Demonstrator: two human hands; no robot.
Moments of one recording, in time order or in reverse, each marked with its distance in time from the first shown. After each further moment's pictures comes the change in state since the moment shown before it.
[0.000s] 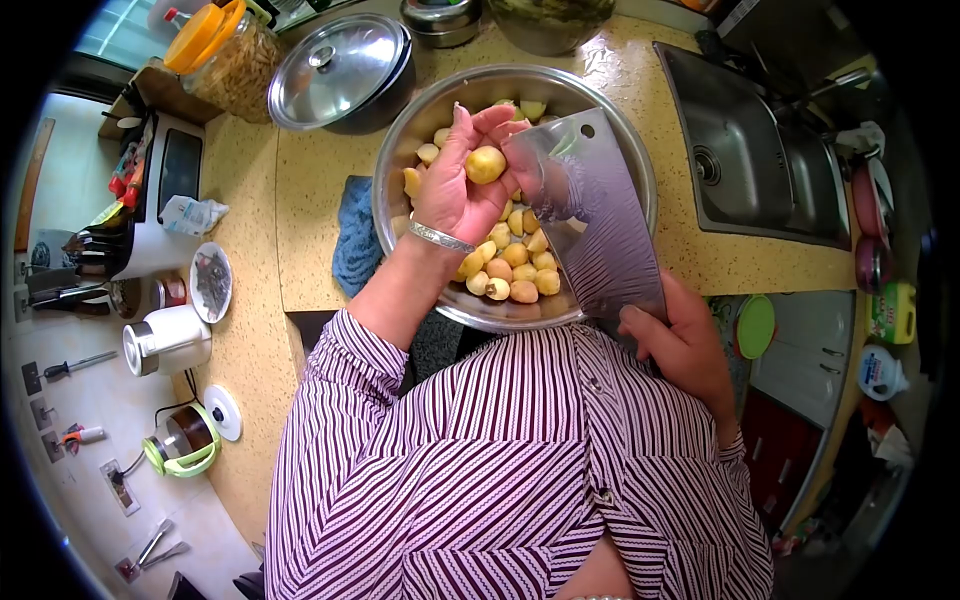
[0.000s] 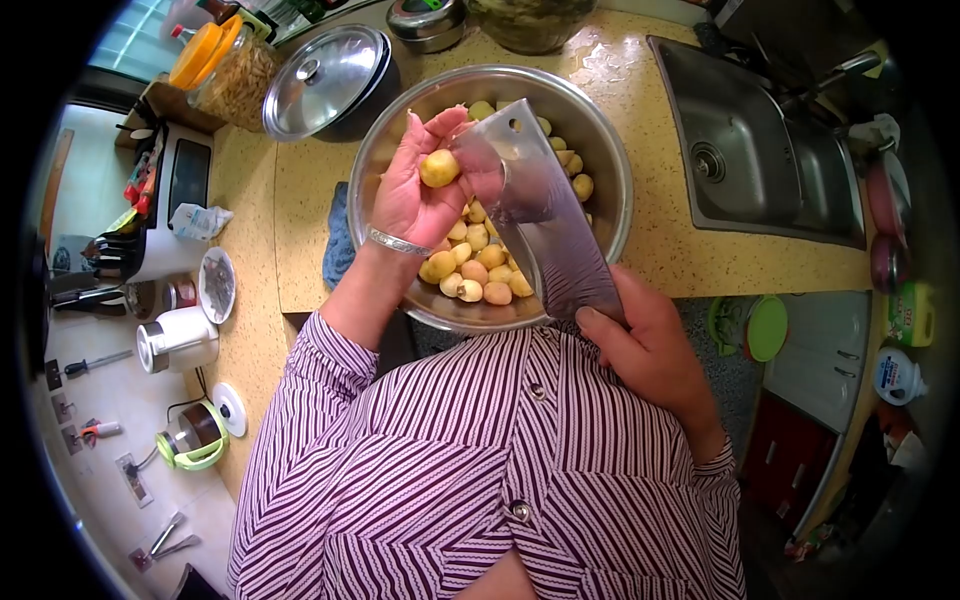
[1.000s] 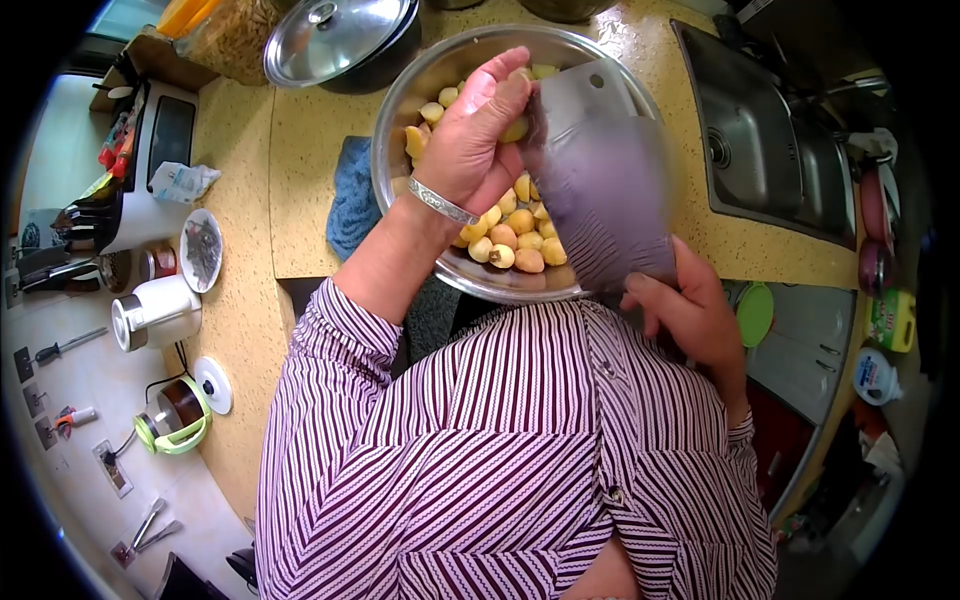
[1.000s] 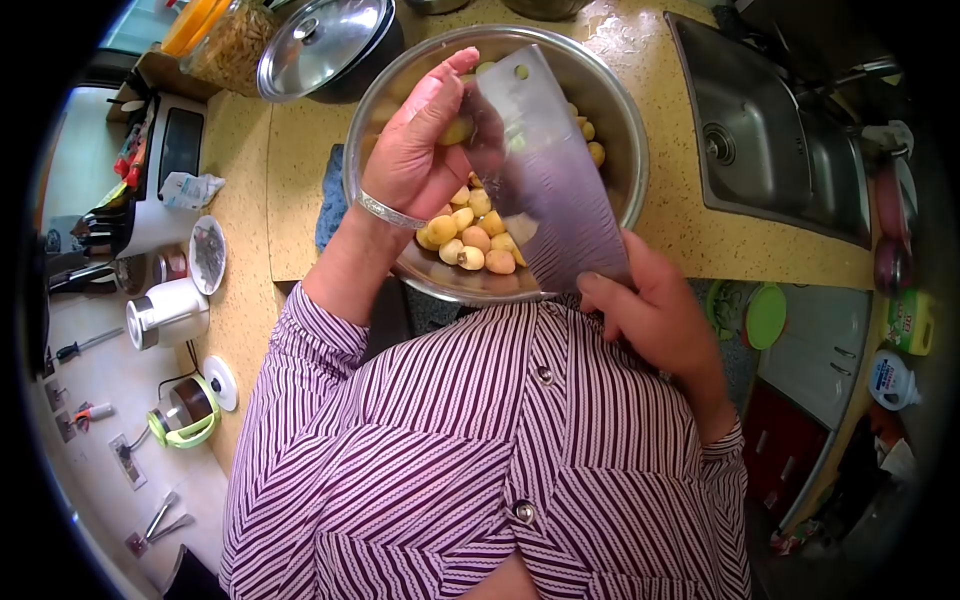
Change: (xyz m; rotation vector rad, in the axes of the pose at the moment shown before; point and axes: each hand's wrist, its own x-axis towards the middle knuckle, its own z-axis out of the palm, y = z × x) left_hand -0.005 0.003 -0.001 0.272 -0.169 0.017; right_hand 0.019 0.009 0.003 0.029 -0.069 0.107
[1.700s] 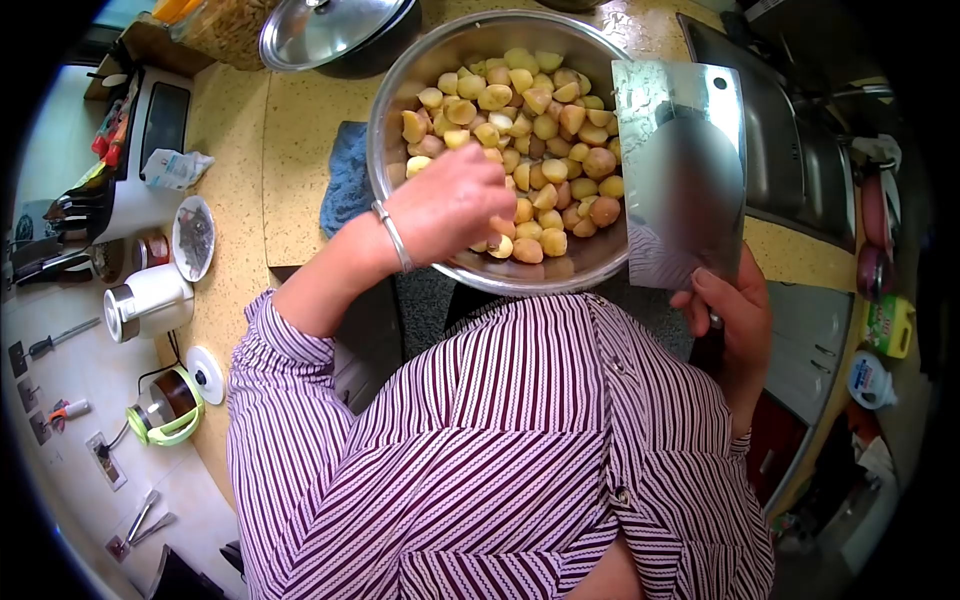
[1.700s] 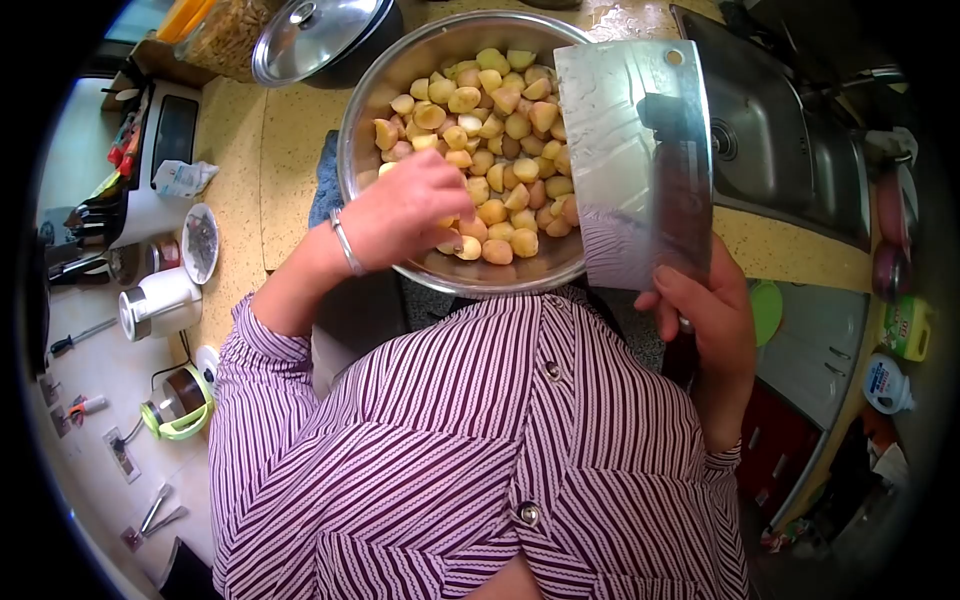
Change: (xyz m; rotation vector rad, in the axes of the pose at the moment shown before) left_hand -0.056 0.021 -0.021 1.914 -0.634 0.016; right_hand -0.017 0.025 -0.020 0.327 0.271 -0.085
